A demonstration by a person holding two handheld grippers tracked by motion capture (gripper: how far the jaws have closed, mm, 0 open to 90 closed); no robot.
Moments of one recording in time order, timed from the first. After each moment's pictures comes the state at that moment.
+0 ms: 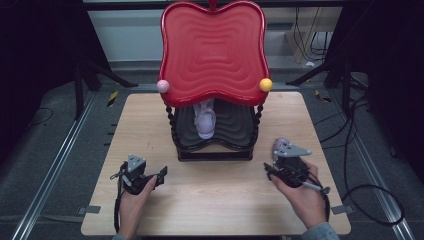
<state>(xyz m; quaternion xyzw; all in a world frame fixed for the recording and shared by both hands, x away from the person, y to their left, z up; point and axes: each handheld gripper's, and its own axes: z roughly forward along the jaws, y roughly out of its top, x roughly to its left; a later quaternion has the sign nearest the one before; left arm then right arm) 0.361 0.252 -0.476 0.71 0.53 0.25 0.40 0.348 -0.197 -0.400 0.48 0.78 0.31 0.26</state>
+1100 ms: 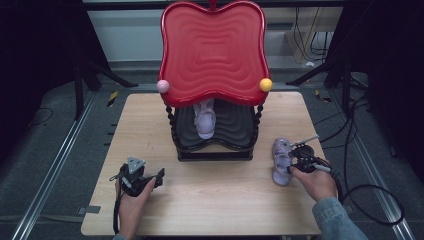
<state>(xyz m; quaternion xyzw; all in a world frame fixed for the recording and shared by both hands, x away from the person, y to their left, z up) 0.361 0.254 -0.484 0.71 0.54 0.26 0.37 0.408 -0.253 -0.449 0.58 0.78 0.17 0.12</state>
